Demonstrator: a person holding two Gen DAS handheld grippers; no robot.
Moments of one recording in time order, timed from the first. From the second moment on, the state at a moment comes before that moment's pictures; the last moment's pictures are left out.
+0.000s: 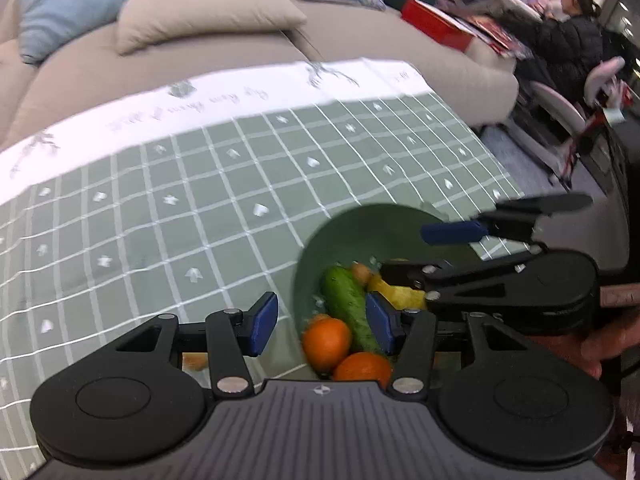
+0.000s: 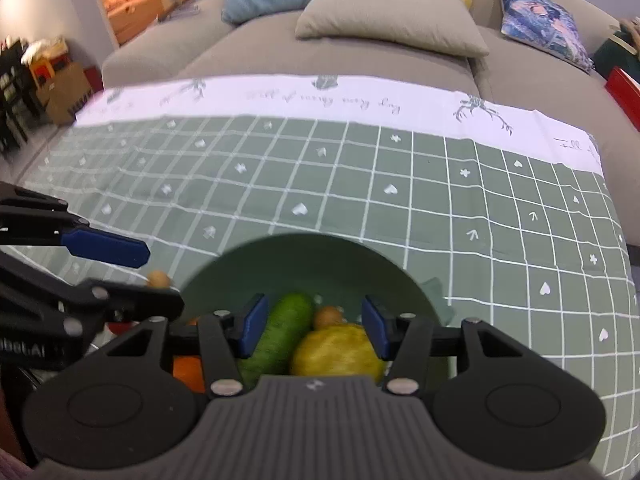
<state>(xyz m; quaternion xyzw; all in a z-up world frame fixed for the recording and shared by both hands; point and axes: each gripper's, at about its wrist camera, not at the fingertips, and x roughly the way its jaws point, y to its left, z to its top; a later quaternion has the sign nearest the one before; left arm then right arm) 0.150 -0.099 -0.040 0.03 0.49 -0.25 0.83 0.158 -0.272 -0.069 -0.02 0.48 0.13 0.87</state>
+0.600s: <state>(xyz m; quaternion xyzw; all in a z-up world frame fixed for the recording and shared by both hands) 0.117 -0.016 -0.037 0.02 0.46 -0.19 0.86 0.124 -0.186 -0.051 -0.05 0.45 0.19 0.87</state>
